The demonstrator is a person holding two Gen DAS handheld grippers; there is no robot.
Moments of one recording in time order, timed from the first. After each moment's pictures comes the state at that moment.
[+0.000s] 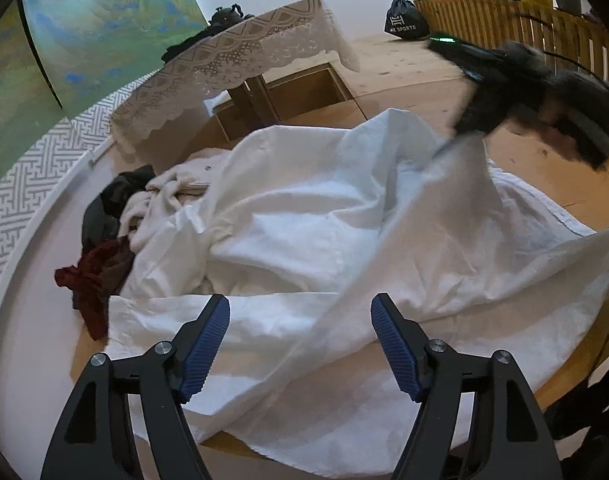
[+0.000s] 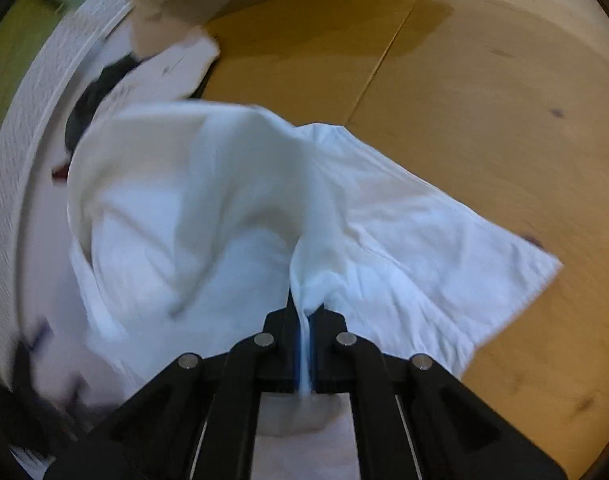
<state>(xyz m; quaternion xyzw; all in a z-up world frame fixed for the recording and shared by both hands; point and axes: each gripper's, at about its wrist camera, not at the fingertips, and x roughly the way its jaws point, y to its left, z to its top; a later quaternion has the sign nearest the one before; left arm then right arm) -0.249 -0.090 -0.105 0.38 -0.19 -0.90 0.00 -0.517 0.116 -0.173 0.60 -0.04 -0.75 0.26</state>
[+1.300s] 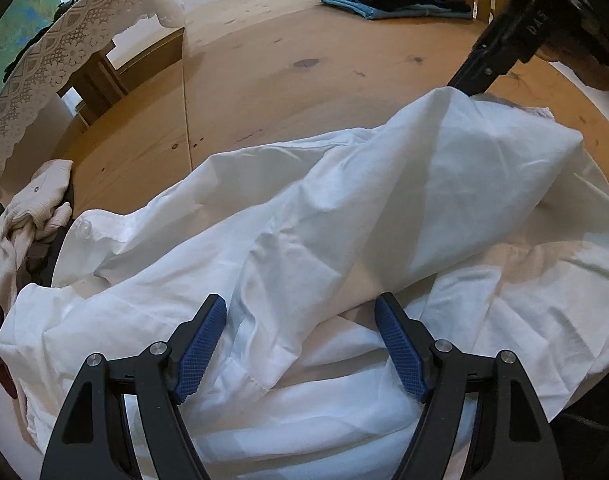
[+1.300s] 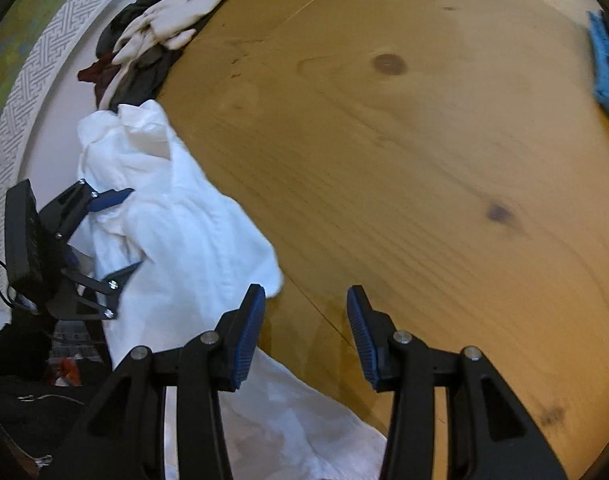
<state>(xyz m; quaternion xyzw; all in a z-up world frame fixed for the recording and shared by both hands) -0.280 0.038 -0.188 0.49 -0.22 -0.82 -0.19 -0.429 0.231 -0.182 0.64 0.01 -0.70 0.31</state>
